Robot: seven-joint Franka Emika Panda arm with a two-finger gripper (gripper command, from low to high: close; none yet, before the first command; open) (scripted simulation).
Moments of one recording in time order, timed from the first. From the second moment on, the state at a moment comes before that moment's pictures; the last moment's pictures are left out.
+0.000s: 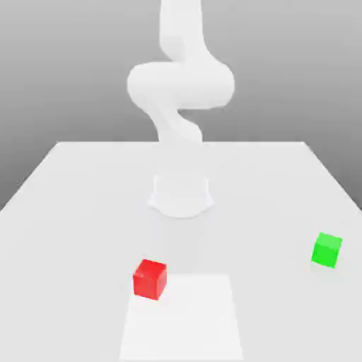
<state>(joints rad) -0.01 -0.73 0.00 -2.36 0.00 2.35 0.82</state>
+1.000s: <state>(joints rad) -0.15 0.19 -0.01 -2.85 0.03 3.05 0.93</state>
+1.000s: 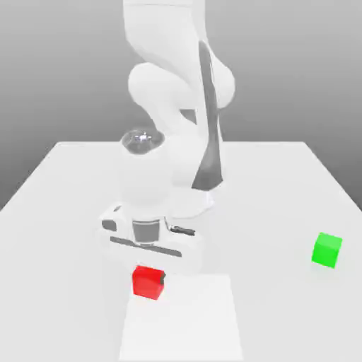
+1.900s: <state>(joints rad) 0.39 -0.08 0.31 -2.77 0.05 2.69 0.79</state>
